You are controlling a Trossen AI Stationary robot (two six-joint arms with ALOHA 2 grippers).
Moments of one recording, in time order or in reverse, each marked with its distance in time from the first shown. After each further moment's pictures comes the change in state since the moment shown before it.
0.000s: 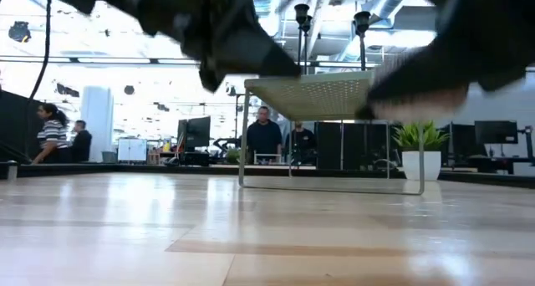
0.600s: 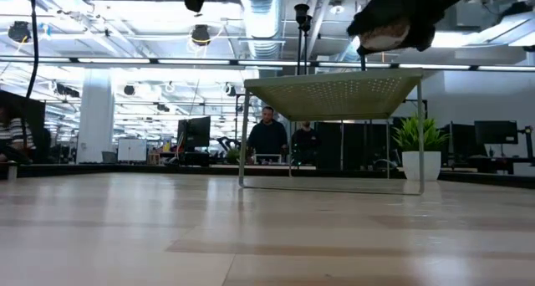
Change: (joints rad) left arm -0.072 -0.267 0.000 -0.043 -0.129 0.085; right arm -0.284 -0.562 0.002 -0.544 0.043 -0.014
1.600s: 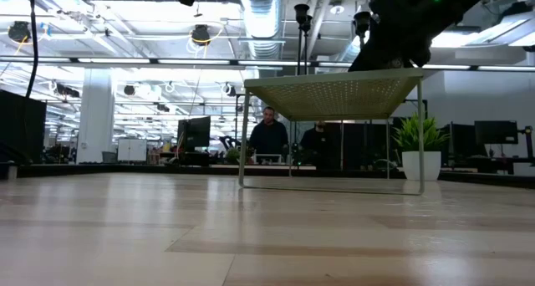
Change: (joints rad) left arm -0.032 -0.012 0.000 -0.015 -0.041 0.000; right arm -0.138 0.036 0.001 -0.140 -0.019 -0.008
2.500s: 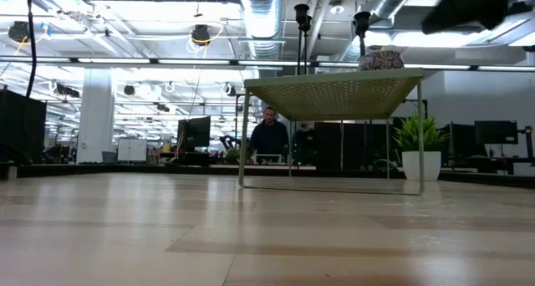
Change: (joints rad) left arm -0.034 -0.079 0.000 0.006 -0.052 0.001; right arm 0.380 -0.239 0.099 -0.583 0.197 0.496
